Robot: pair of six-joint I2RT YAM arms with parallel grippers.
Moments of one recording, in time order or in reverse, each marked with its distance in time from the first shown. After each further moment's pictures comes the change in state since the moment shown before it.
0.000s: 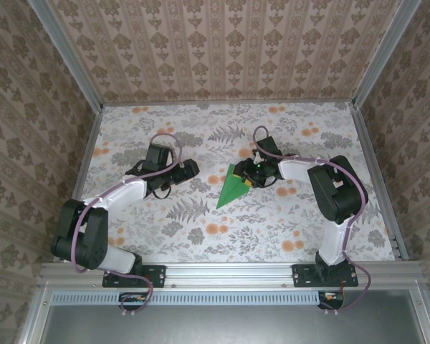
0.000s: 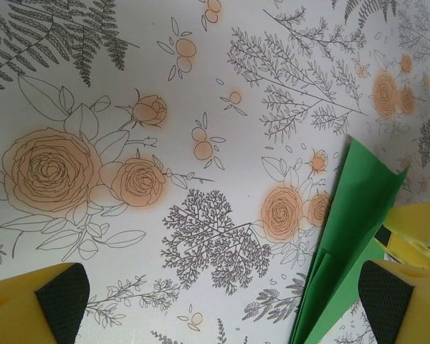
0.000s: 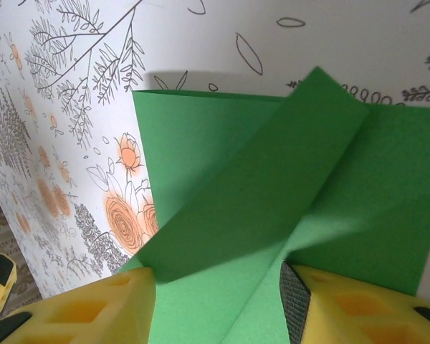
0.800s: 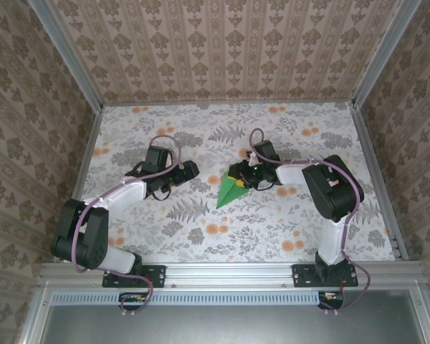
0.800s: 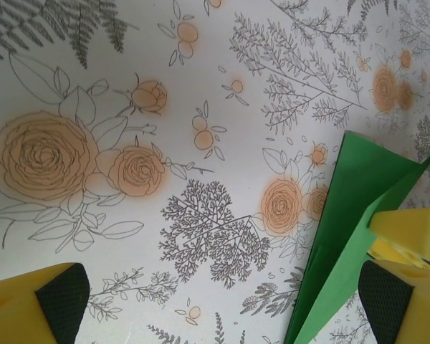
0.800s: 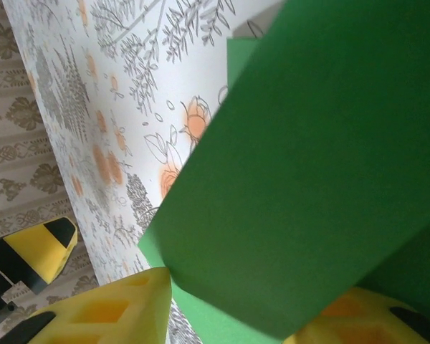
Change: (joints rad) left arm 0.011 0.000 -0.032 0.029 0.040 -0.032; right arm 0.027 0.038 -0.067 0.240 -0.145 0.055
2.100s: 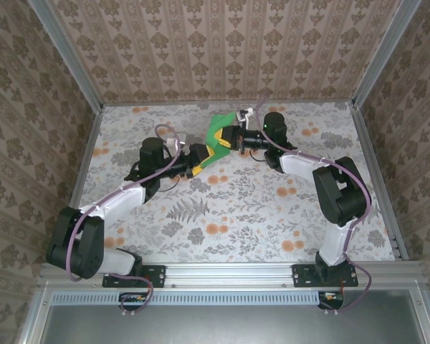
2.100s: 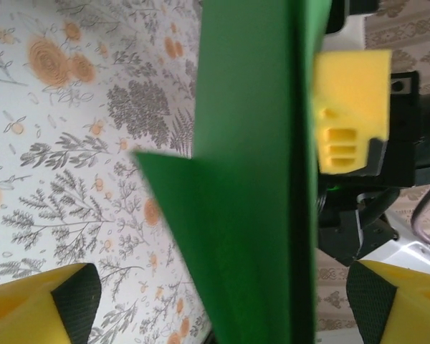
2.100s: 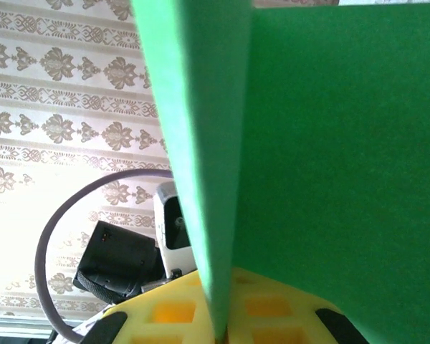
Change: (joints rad) left arm -0.039 -0.066 -0.023 0.535 0.509 -0.370; right arm -0.030 -0.068 0.156 0.612 -0.336 0.410
